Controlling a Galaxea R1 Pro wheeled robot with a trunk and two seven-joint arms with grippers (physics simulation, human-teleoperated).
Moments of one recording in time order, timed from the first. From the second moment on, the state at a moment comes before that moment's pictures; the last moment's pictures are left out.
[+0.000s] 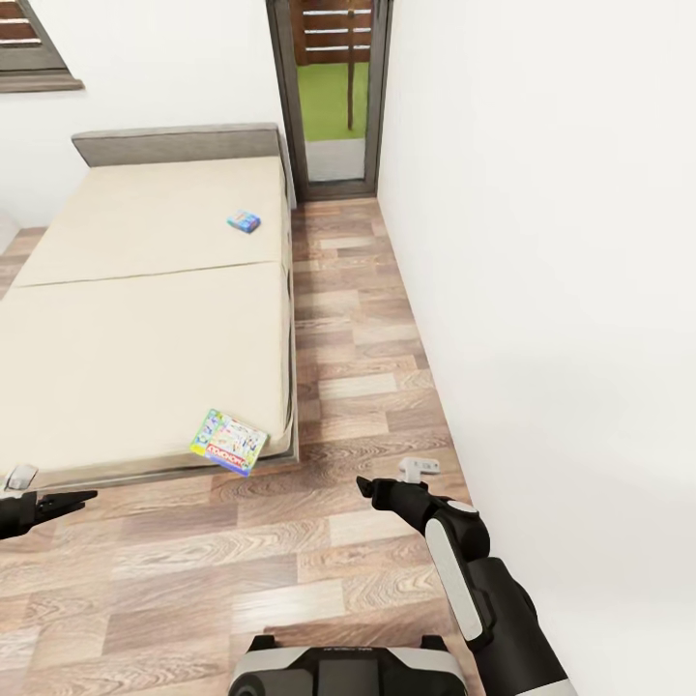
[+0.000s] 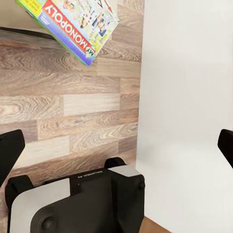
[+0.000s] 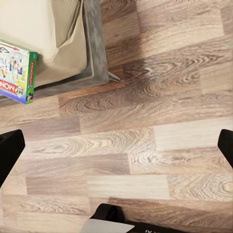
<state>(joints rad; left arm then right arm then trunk) -1.02 0.77 0.20 0.01 -0.09 0.35 -1.46 -0.42 0.17 0.16 -1.38 -0.27 0.69 -0.03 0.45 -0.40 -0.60</state>
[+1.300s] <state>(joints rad) -1.02 0.71 0.20 0.01 -0.09 0.36 -1.18 -0.42 0.17 0.15 -1.16 -0.27 0.59 -0.03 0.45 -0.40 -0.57</state>
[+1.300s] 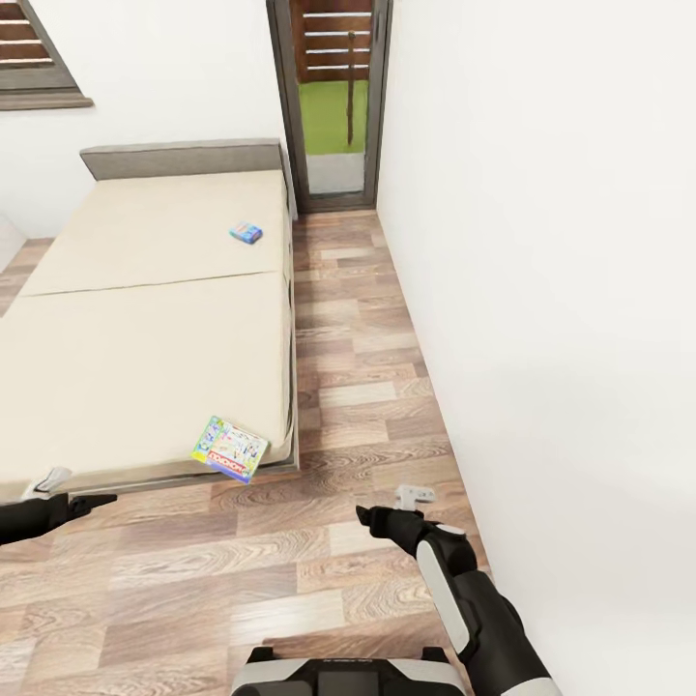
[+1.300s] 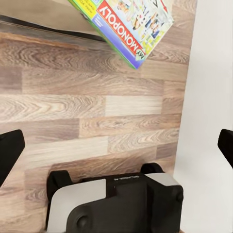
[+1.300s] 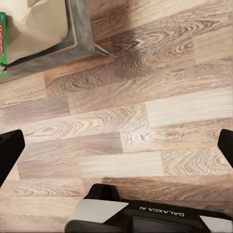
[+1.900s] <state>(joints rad) -1.02 0.67 0.20 0.01 -0.08 0.36 -0.97 -0.43 0.17 0.15 -1.06 -0.27 0.55 -0.04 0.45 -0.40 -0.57</state>
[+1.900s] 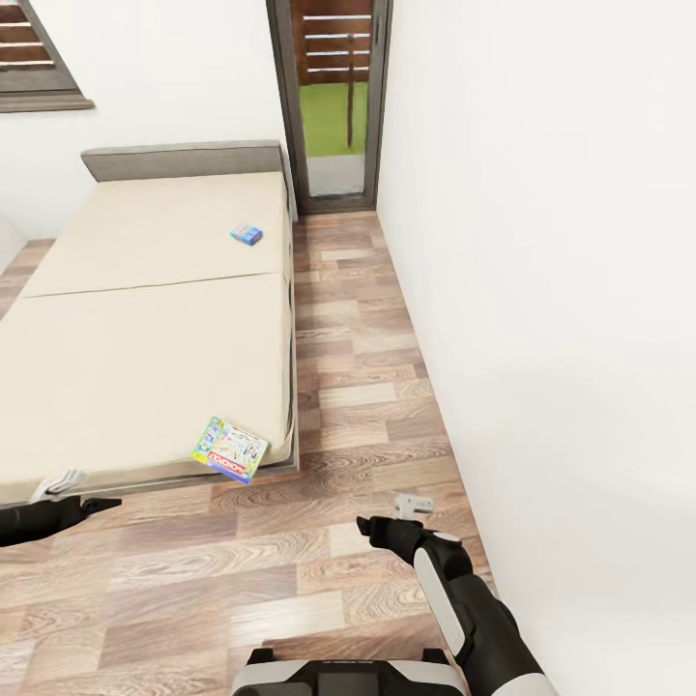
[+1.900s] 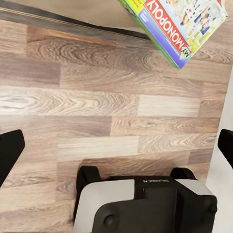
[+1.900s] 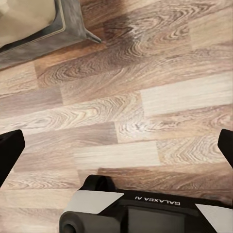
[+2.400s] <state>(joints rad) -1.02 0.62 0.20 0.00 -0.09 0.36 -0.77 -0.44 0.17 0.15 -1.06 -0.27 0.54 -0.04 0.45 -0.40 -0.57</state>
